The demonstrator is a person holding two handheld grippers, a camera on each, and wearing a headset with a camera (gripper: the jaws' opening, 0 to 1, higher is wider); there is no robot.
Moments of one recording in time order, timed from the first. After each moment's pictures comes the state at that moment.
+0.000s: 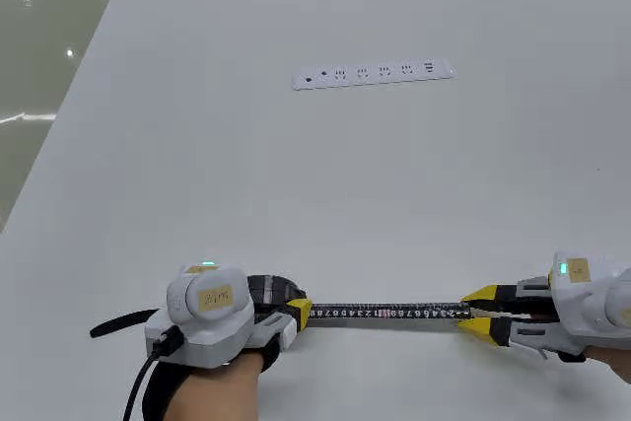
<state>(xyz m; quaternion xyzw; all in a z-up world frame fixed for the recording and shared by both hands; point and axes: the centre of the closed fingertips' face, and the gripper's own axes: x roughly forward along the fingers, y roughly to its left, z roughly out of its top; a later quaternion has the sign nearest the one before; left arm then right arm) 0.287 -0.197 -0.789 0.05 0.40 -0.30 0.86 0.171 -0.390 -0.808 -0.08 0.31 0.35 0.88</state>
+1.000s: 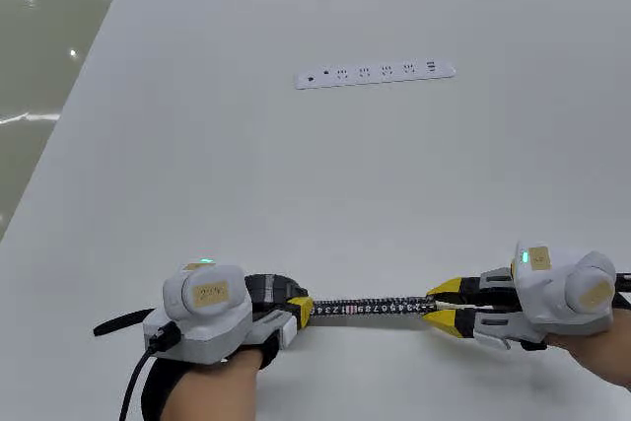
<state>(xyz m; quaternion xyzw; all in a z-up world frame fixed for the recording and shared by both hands) 0.287 -0.196 -0.789 0.04 0.41 -0.30 0.86 0.192 -0.356 -0.801 -0.06 0.30 0.38 0.87</state>
